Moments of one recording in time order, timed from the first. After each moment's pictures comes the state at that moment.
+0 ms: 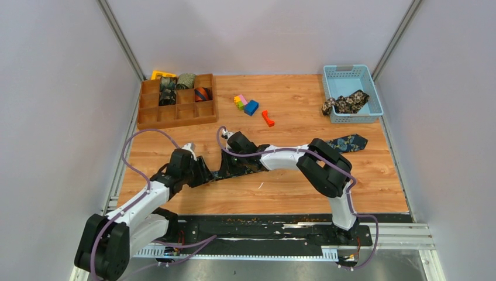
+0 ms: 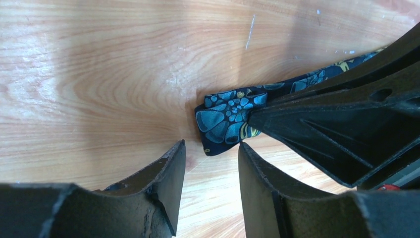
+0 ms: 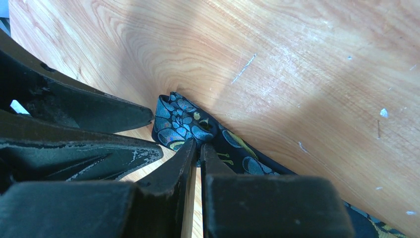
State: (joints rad) left arm -0.33 0.97 0.34 -0.24 0.16 -0.67; right arm 0.96 2.03 1.23 0.04 -0.26 0.66
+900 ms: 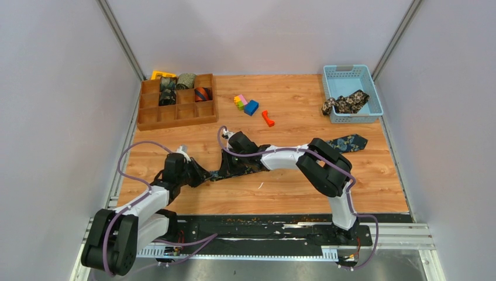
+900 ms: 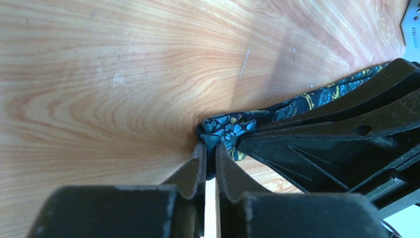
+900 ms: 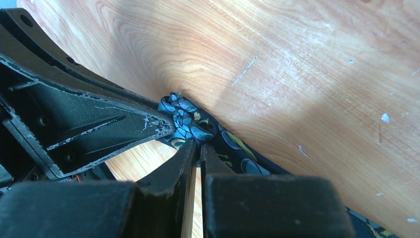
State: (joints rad) left arm -0.21 1.01 0.19 0.09 0.31 -0.86; right arm 0.95 2.03 1.21 0.08 -0.29 0.66
